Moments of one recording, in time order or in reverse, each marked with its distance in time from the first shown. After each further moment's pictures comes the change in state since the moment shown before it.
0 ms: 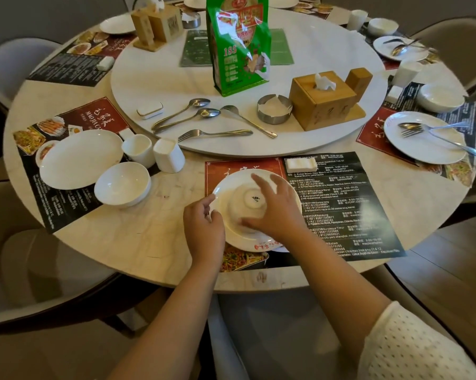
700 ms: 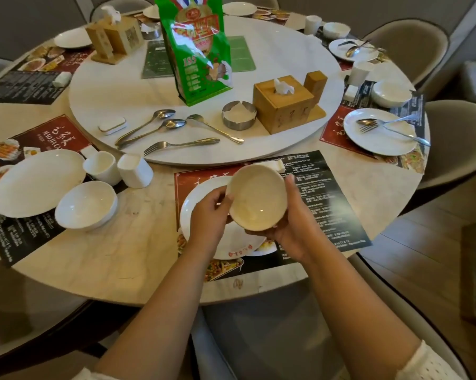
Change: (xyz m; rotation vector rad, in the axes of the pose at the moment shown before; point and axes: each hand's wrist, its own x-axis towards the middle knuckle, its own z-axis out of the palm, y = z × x) left_hand 0.008 0.040 0.044 -0.198 -0.472 0.022; right_hand -0.043 0.024 -0.056 1.547 -0.057 0.503
